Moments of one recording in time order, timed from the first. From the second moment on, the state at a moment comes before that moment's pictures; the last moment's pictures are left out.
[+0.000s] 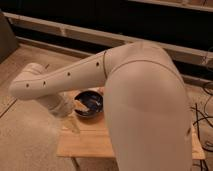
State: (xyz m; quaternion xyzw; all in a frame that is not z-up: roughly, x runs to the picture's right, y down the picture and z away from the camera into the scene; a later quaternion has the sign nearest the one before) arm -0.114 0.125 0.619 -0.31 0.26 -0.02 0.91
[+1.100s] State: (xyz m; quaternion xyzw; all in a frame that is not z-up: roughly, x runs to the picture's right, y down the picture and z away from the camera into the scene) arm -0.197 0.061 0.573 -0.11 -0.08 -0.30 0.94
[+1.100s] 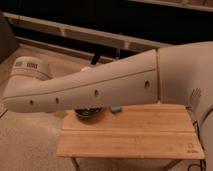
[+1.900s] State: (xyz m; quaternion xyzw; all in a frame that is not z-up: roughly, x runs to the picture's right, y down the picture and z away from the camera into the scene) arm -0.066 0.012 0.639 -0.12 -0.08 -0.17 0.98
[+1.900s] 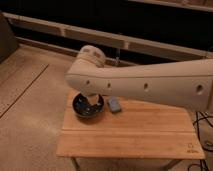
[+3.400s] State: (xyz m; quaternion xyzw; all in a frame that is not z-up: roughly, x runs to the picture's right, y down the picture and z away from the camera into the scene) arm 0.063 -0.046 0.785 -0.12 -0.10 -0.10 0.98
